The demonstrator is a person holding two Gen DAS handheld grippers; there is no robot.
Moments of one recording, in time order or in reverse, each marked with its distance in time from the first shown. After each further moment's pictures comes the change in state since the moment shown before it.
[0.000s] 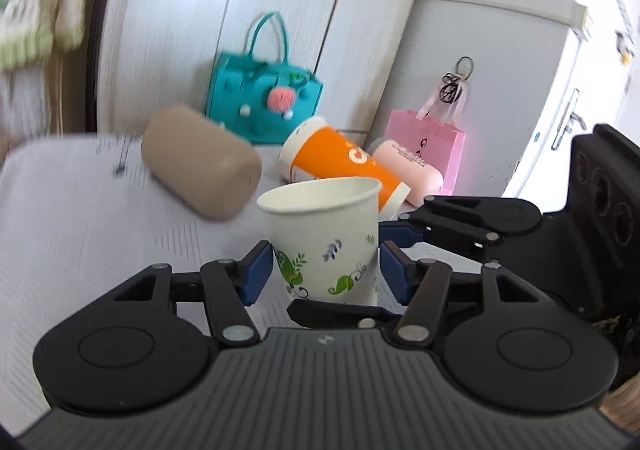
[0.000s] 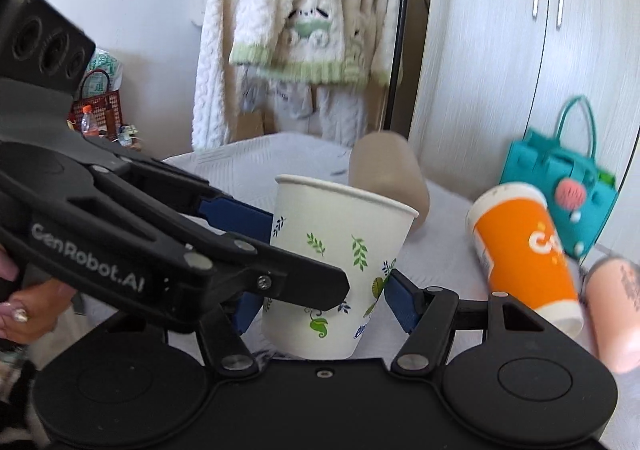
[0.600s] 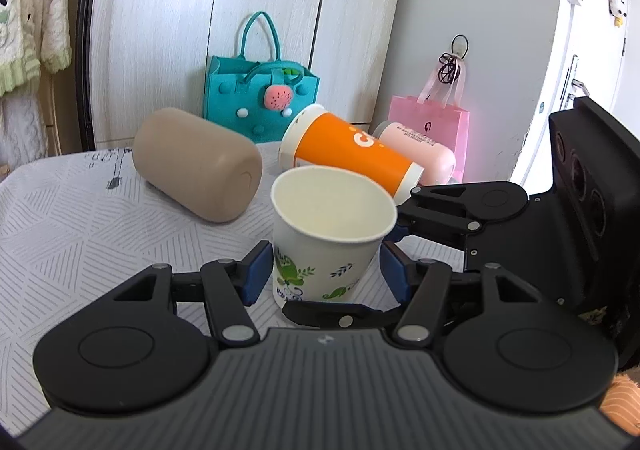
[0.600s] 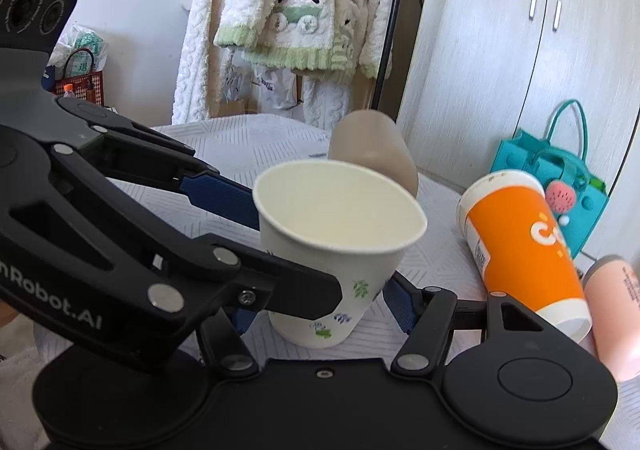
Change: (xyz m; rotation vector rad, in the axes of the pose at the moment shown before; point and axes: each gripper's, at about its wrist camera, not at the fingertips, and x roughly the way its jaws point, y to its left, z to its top) left arm 0.022 0.002 -0.007 0.074 0.027 0.028; right arm 0.031 -0.005 -0.005 -0.019 0.034 -0.048
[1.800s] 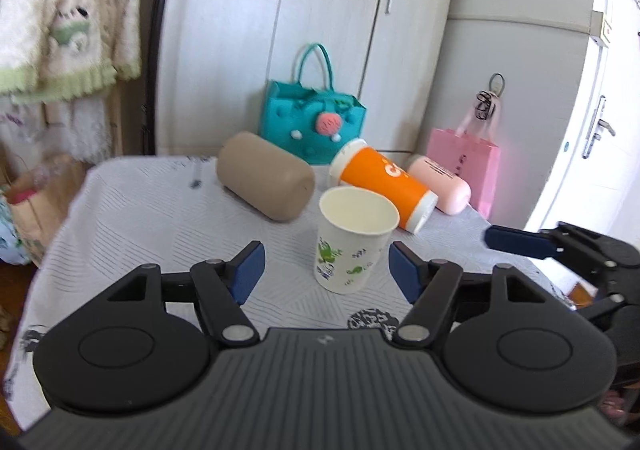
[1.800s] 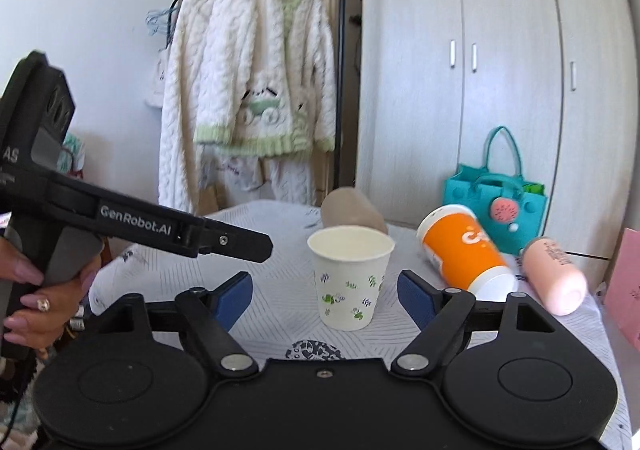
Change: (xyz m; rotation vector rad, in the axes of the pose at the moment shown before) left arm -0.100 -0.013 -0.004 -0.080 -0.078 0.160; right arm -0.123 0.049 -0.021 0.193 -0.243 -0.122
